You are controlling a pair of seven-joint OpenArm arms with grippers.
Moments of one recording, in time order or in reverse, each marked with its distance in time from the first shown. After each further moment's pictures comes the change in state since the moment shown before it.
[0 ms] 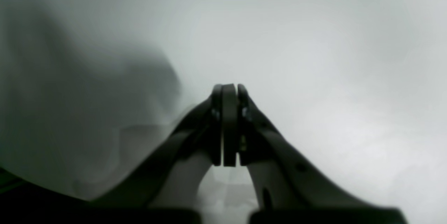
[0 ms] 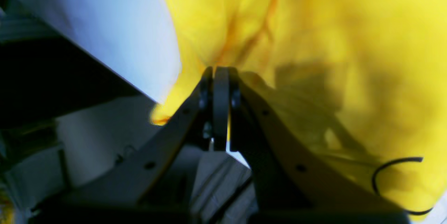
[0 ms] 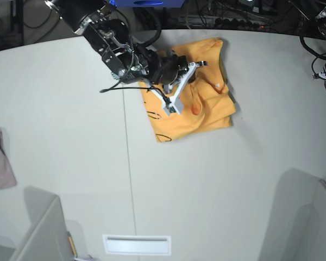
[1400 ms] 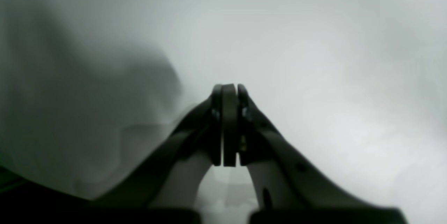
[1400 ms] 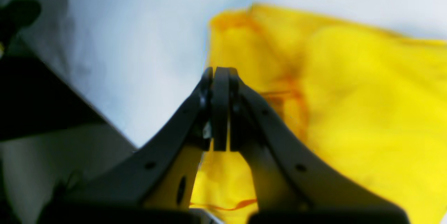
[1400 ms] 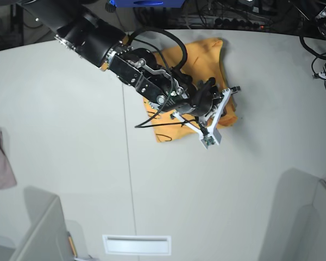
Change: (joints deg) left arm 0.0 0.1 0.0 0.0 0.0 0.0 0.0; right arm 17.2 -7.0 -12.0 -10.3 0.4 -3.3 8.7
